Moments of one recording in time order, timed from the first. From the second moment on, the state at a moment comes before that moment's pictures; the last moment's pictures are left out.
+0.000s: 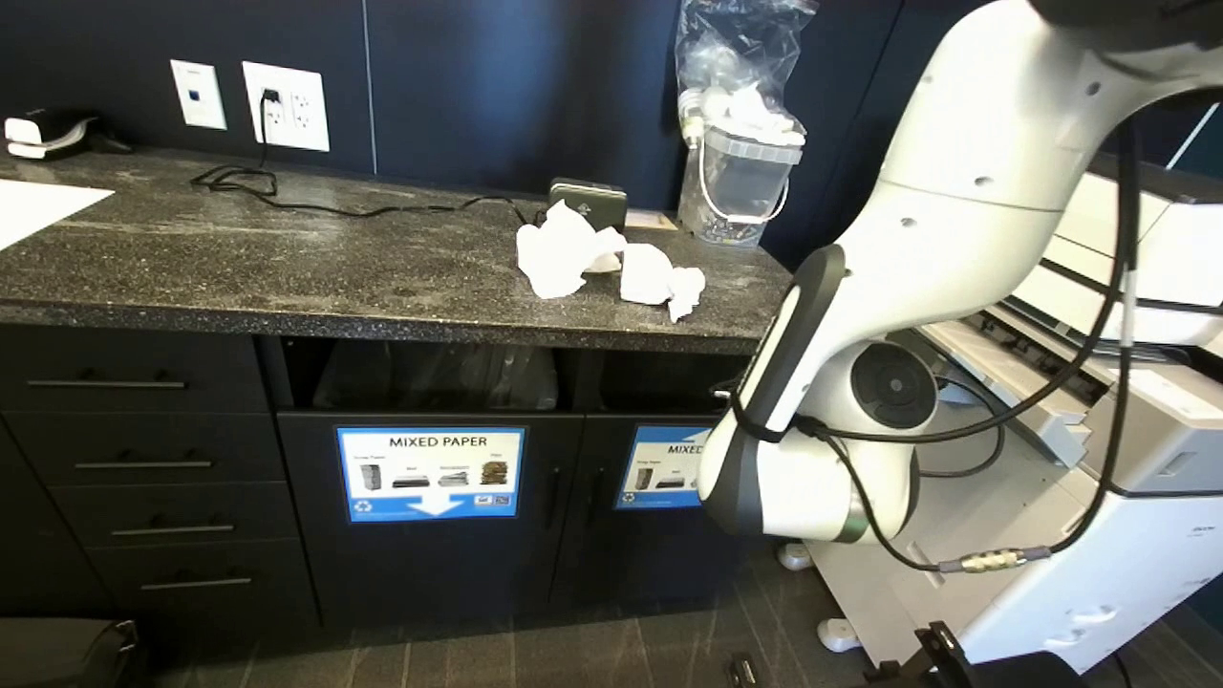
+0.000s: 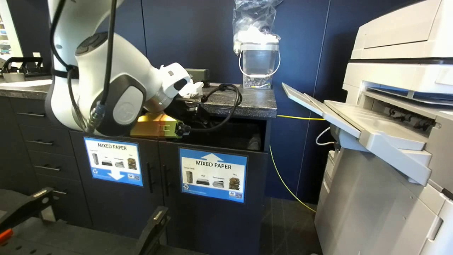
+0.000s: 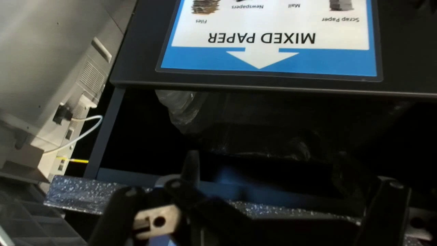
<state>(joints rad) 0.21 0.64 -0.04 -2.60 0.40 4.10 -0.13</state>
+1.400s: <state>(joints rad) 0.69 0.16 -0.73 -2.32 -0.06 2.88 -0.71</state>
